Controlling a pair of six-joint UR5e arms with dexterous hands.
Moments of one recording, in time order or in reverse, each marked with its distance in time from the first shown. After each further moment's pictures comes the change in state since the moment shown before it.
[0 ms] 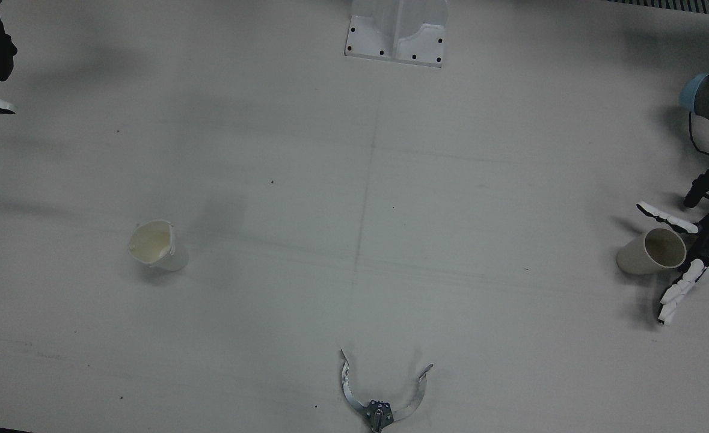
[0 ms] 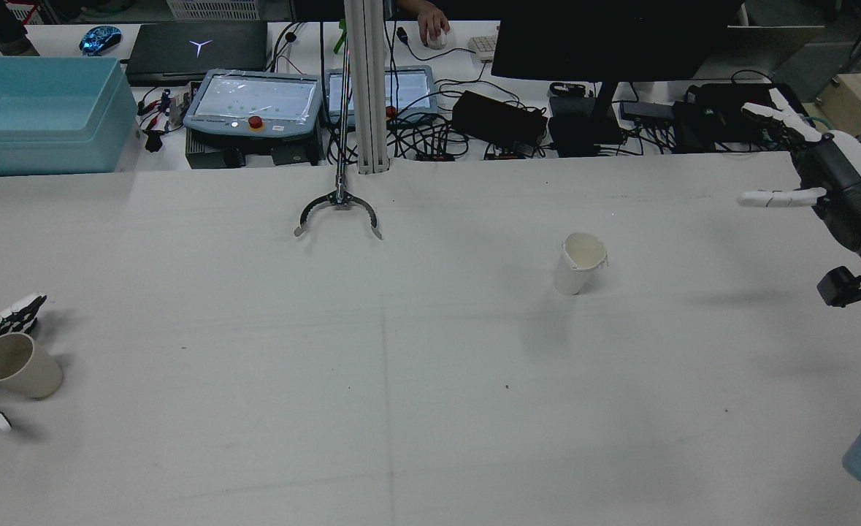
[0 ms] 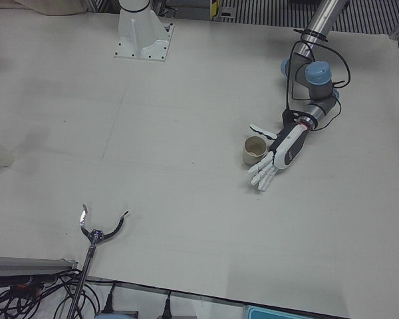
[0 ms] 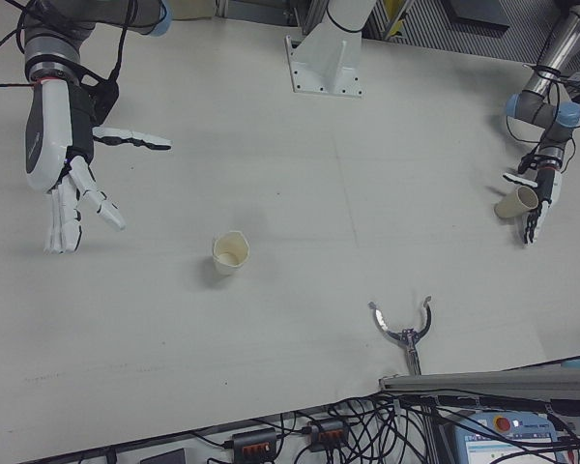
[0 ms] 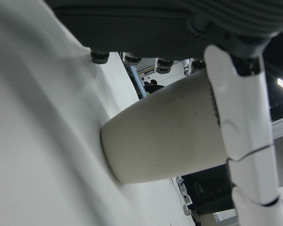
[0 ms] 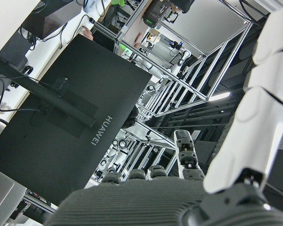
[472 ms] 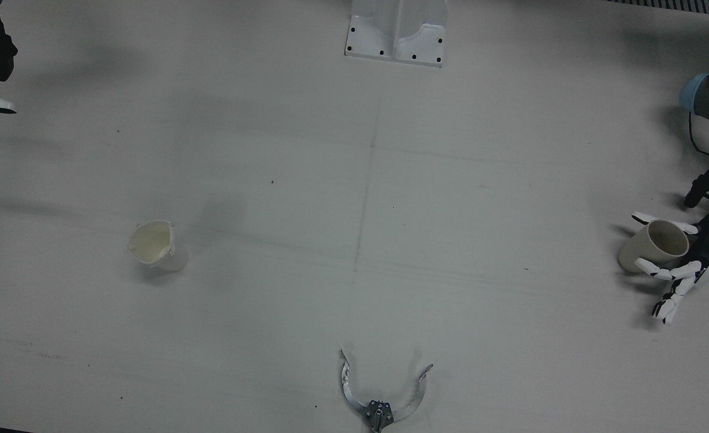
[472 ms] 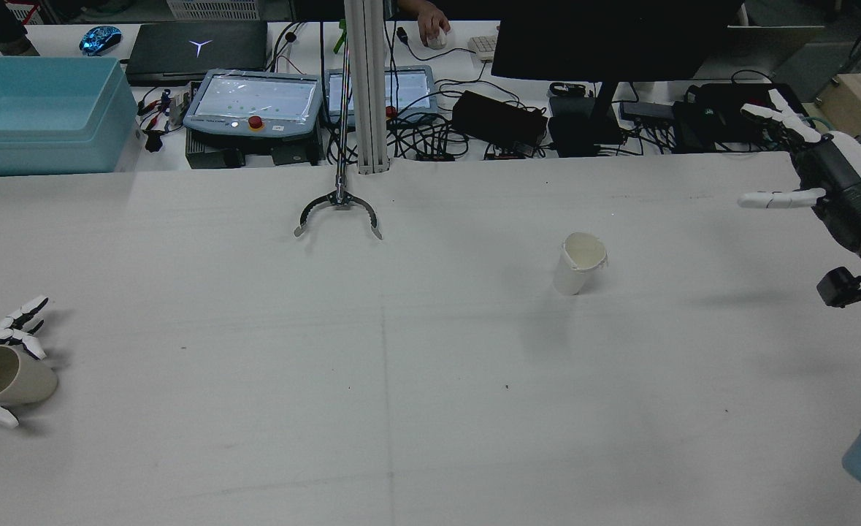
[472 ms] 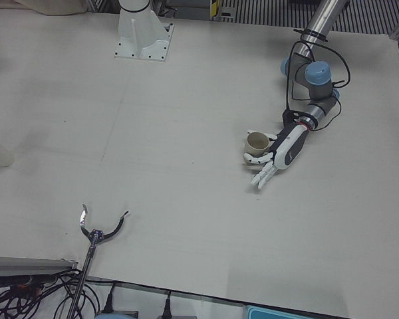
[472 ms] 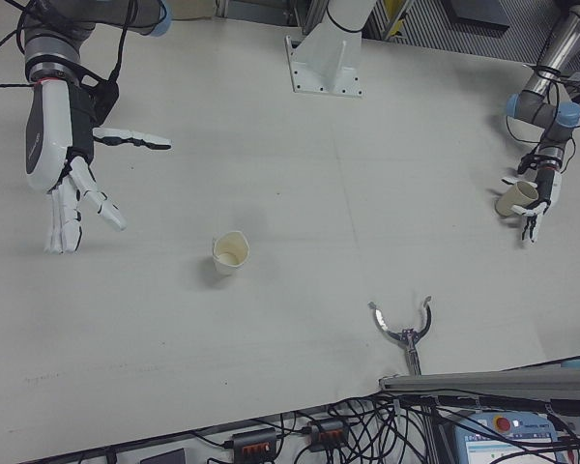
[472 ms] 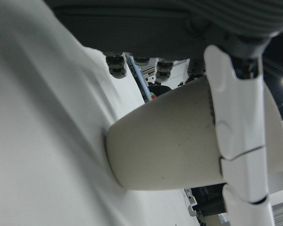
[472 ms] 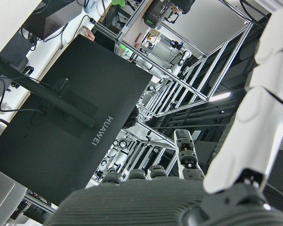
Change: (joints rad) left arm 0.001 -0.001 -0.002 0.020 0.001 -0.003; right arm -0.001 0.000 -0.001 0.000 0.000 0.000
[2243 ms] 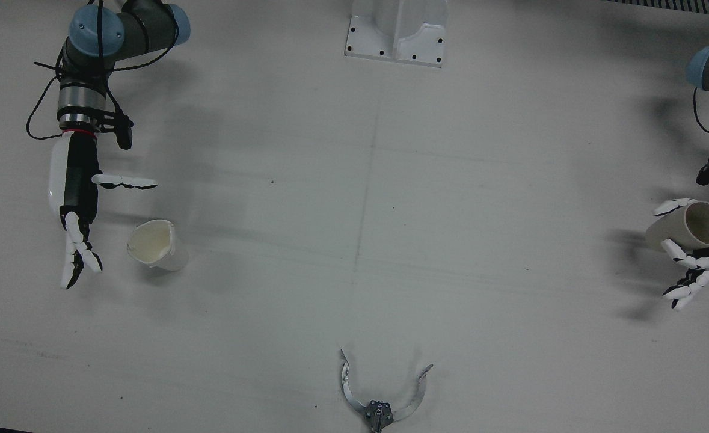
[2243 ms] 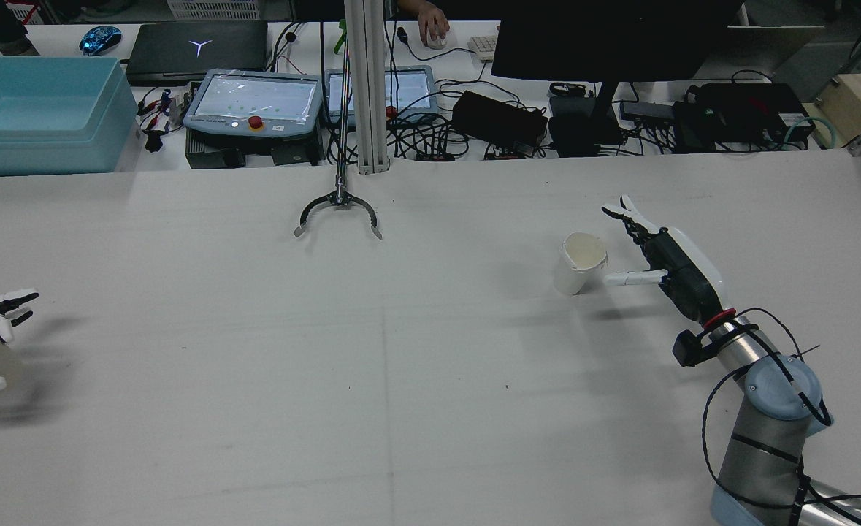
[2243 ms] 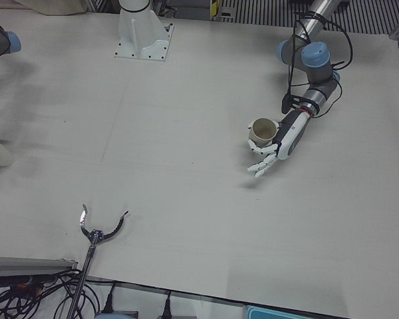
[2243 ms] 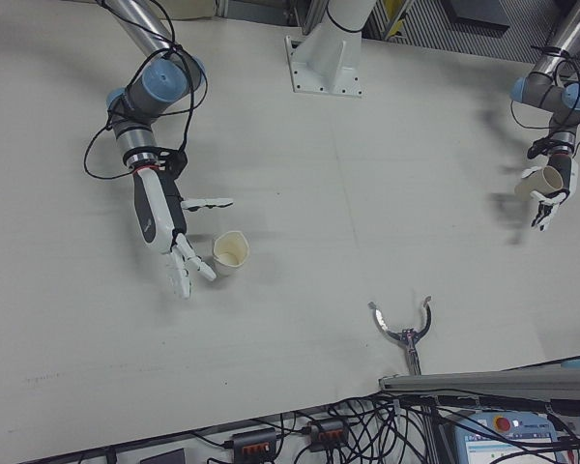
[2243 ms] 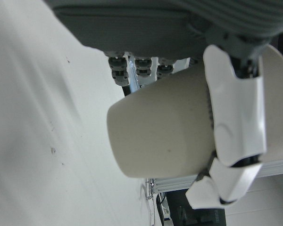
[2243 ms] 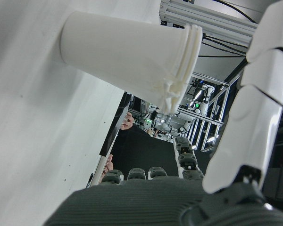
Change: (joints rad) left arm -0.019 0.092 -0.246 0.211 -0.031 -0.222; right arm -0.317 0.238 -0.374 0.087 0.122 0.201
